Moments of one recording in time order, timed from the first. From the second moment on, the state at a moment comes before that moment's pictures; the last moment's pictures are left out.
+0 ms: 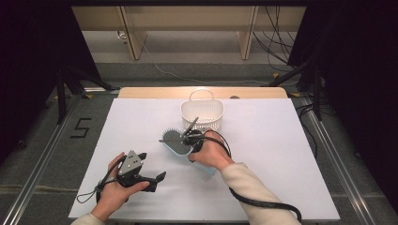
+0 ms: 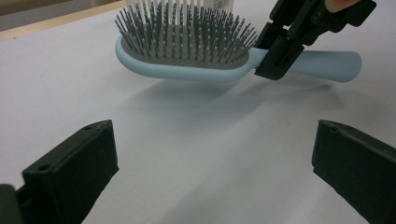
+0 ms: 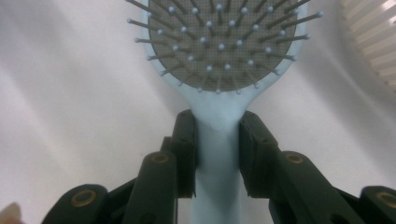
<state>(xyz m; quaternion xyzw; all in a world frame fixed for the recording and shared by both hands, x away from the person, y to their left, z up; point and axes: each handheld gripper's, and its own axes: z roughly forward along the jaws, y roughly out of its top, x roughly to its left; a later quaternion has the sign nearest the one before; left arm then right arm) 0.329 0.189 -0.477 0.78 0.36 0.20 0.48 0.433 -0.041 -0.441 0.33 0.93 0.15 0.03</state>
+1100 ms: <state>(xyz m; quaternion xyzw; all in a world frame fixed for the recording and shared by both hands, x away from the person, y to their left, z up) 0.329 0.191 -0.478 0.78 0.36 0.20 0.47 0.411 -0.066 -0.429 0.31 0.90 0.29 0.07</state>
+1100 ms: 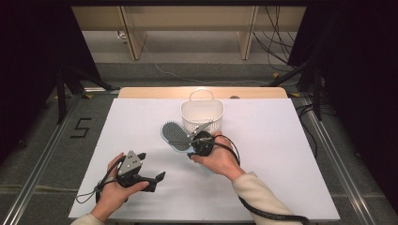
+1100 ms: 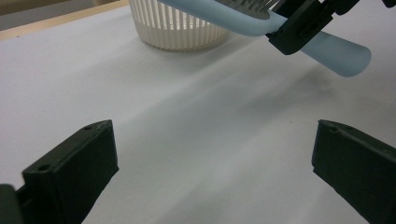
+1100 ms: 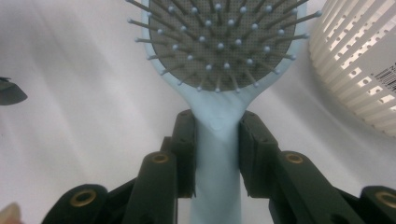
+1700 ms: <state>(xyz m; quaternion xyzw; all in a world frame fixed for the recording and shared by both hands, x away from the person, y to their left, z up) 0.328 0.192 -0.477 0.78 0.36 0.20 0.48 0.414 -0.072 -0.425 0.31 0.89 0.33 0.09</state>
